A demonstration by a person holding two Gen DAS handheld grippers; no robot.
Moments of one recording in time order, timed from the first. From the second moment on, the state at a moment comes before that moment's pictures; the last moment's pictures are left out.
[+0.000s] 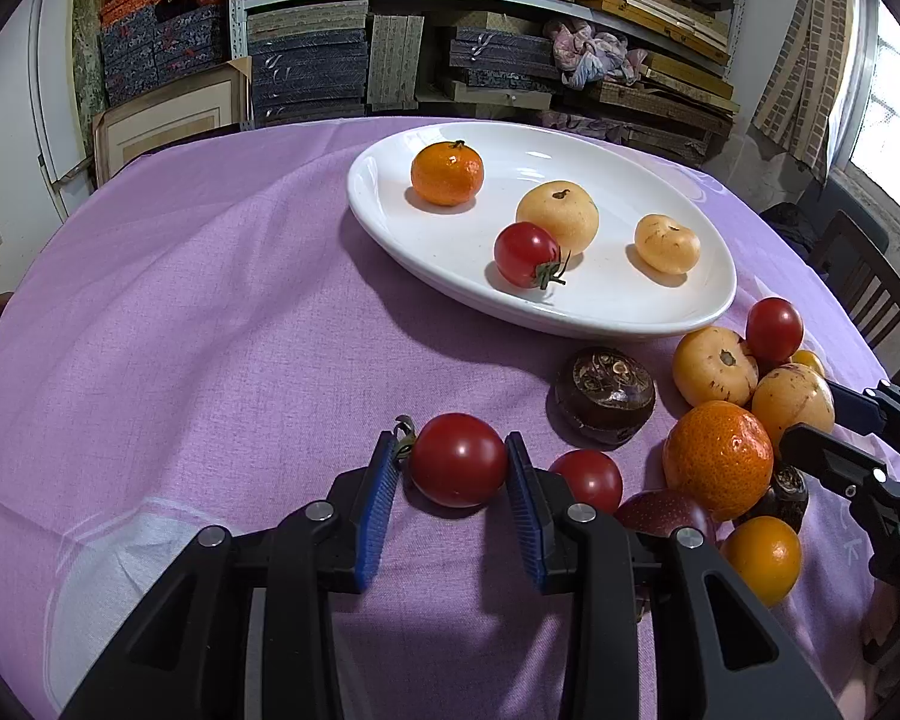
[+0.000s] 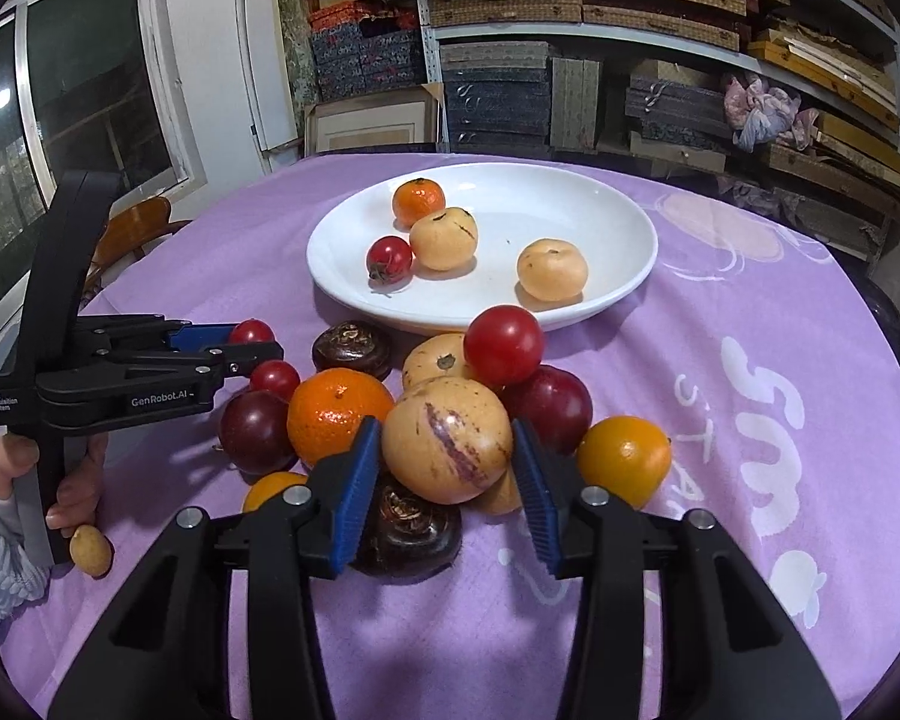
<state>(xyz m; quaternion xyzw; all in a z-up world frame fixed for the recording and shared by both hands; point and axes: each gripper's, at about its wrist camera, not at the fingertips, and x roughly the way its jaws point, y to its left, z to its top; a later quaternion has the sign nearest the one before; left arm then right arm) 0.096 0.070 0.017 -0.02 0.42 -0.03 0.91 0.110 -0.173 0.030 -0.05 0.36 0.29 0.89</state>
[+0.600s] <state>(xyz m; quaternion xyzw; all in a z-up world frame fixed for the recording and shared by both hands) 0.118 0.052 0.072 0.00 0.35 -0.04 0.93 0.139 -0.207 0.093 -0.01 0.32 0.27 0.91</state>
